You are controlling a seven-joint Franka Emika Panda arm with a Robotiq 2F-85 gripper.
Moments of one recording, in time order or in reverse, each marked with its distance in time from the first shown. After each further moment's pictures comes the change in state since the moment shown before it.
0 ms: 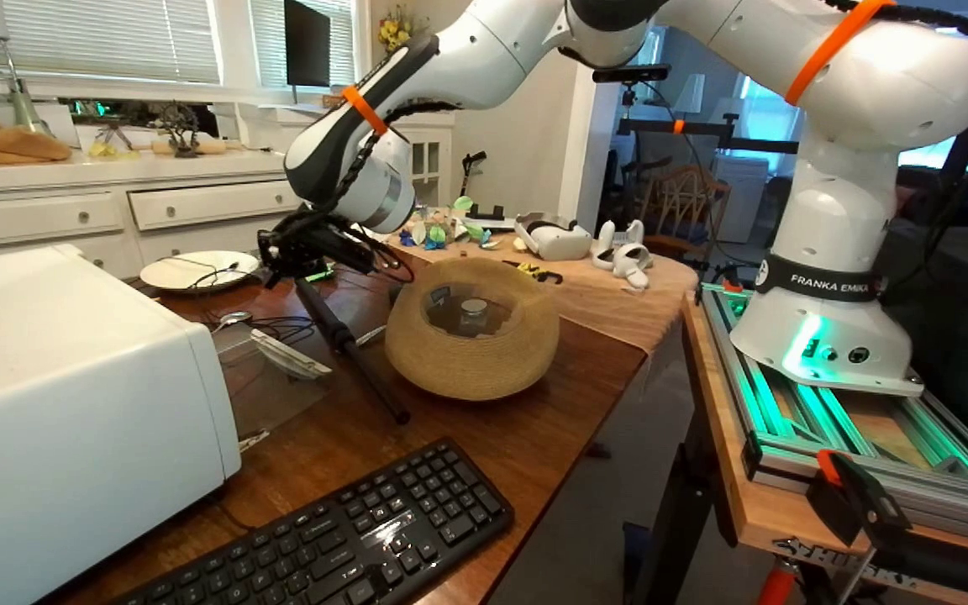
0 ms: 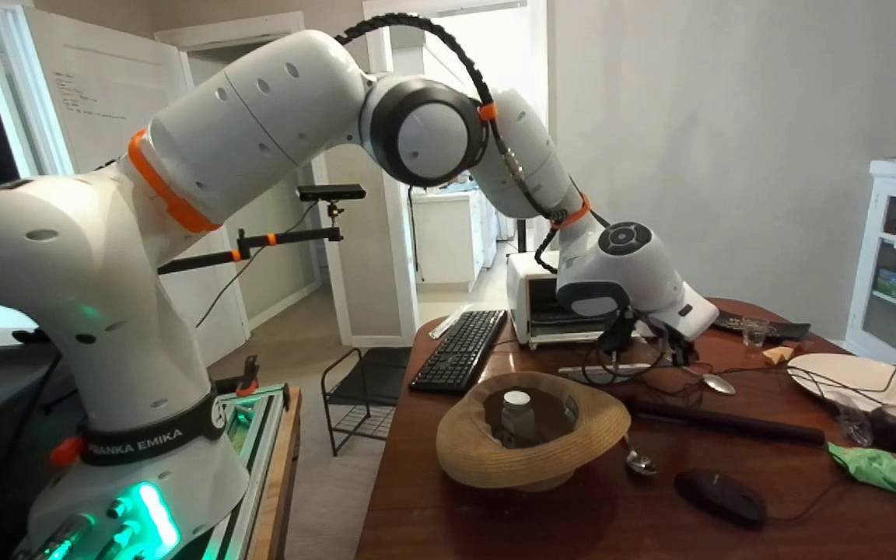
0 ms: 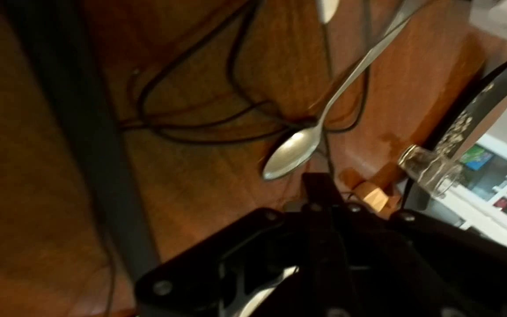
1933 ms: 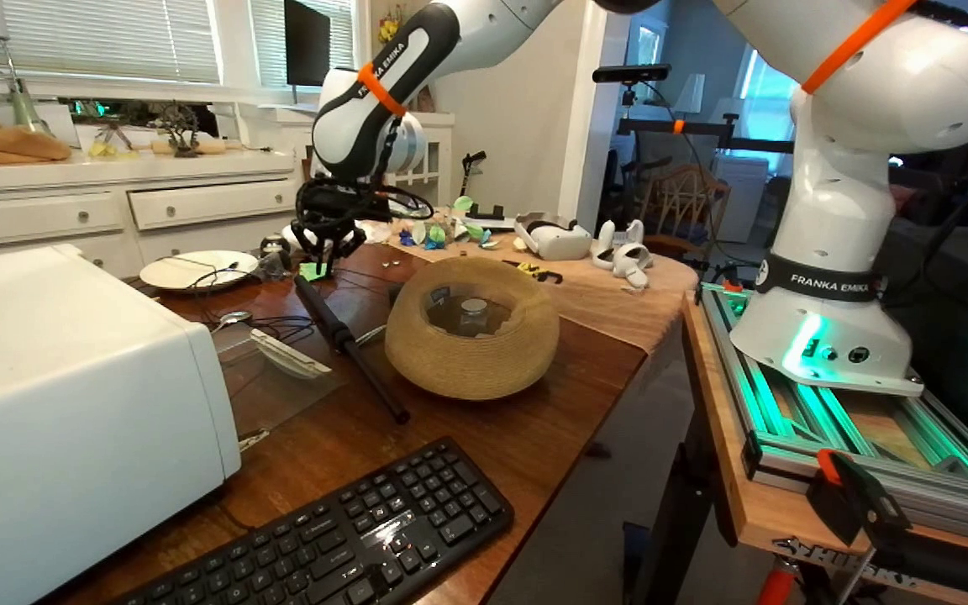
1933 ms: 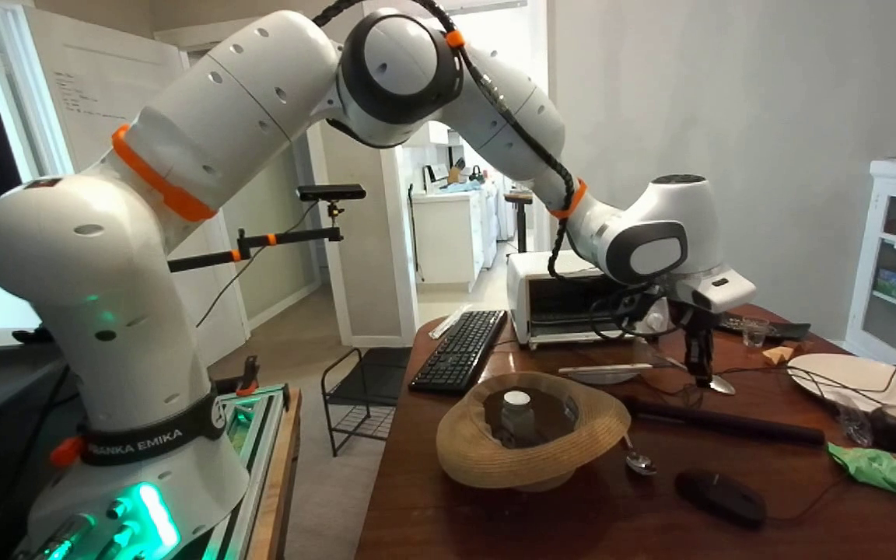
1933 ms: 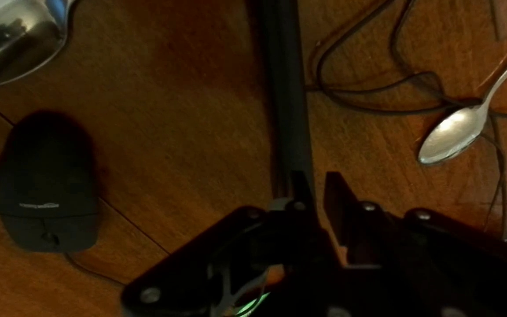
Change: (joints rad) arm 0.204 -0.124 -0.443 -0.002 -0.396 -0.573 0.643
